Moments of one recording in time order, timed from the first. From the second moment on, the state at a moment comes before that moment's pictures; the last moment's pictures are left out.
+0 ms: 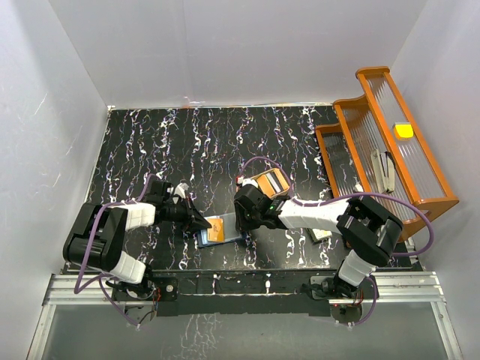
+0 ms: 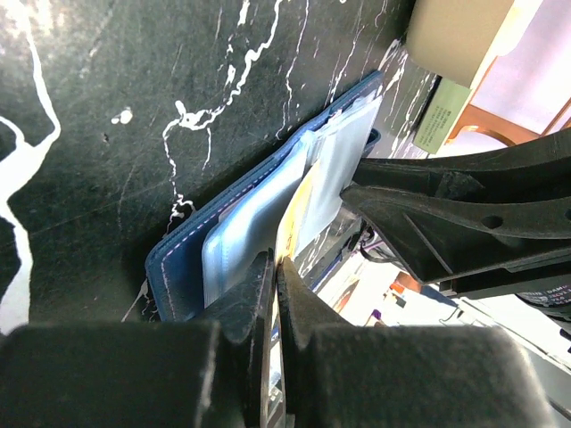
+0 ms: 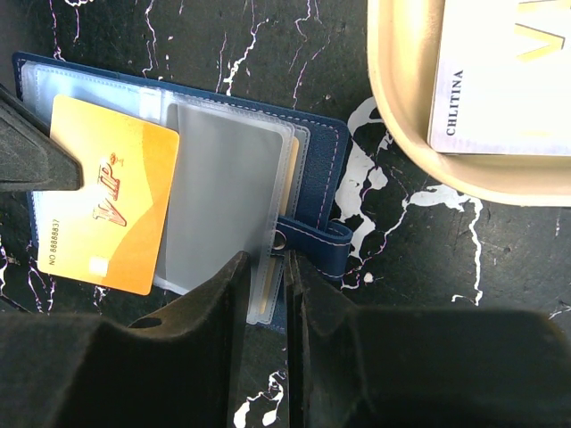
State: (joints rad) left arm -0.22 1.49 0.45 -0.03 0.82 -0.75; right arm 0.95 1.63 0.87 -0.18 0.05 0.66
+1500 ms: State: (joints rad) left arm -0.23 1.55 0.48 0.00 0.77 -0.81; right arm 0.95 1.63 0.87 -0.17 0.05 0.68
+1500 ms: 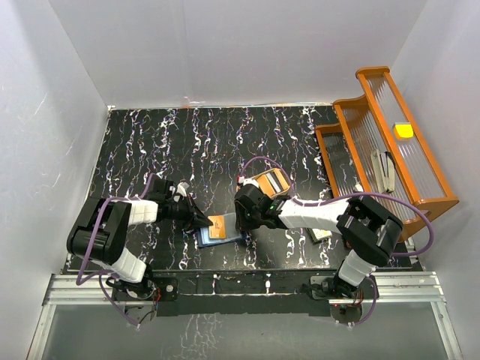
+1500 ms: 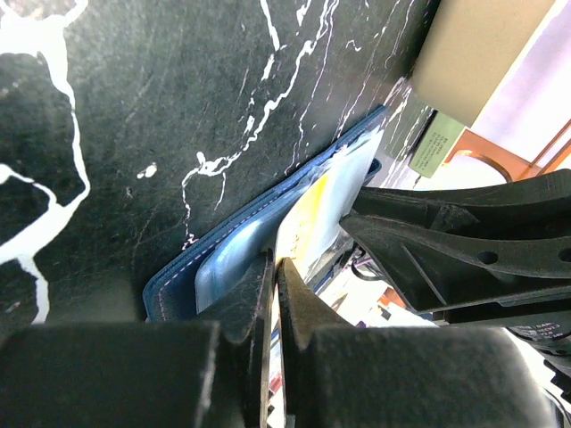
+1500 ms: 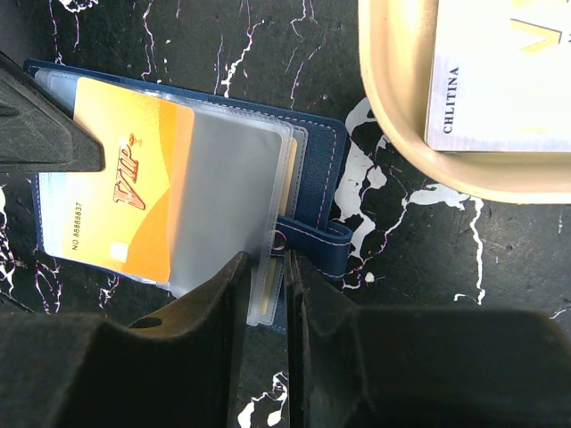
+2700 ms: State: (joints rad) left arm -0.31 1.51 0.47 0.03 0.73 -0.83; right arm 0.94 1.63 0.85 -0.14 0.03 0.71
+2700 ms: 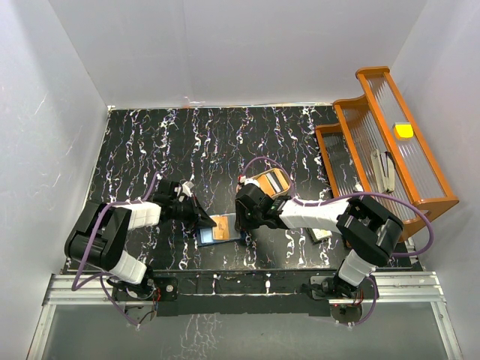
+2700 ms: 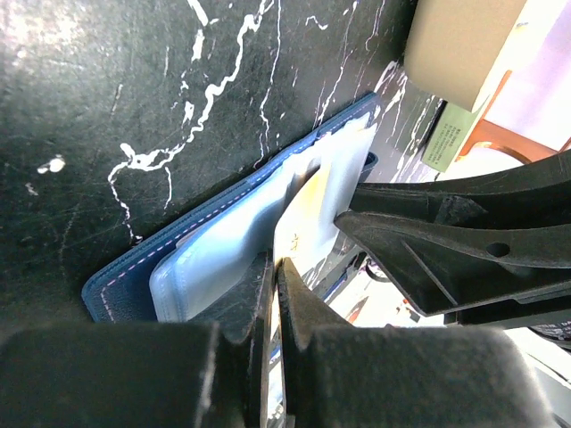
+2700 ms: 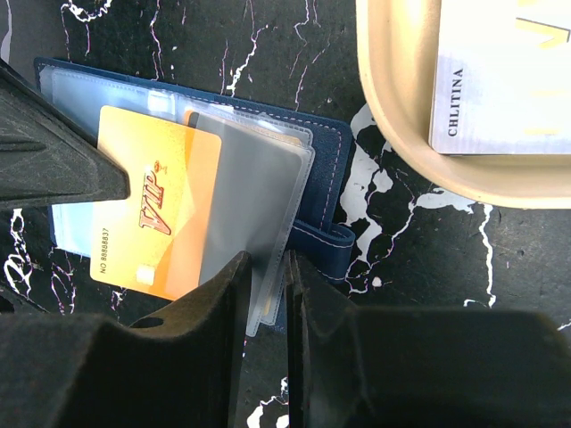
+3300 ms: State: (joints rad) left arm -0.39 1.58 0.49 0.16 0.69 -0.91; right arm 0.94 1.62 0.83 -0.11 0.02 0.72
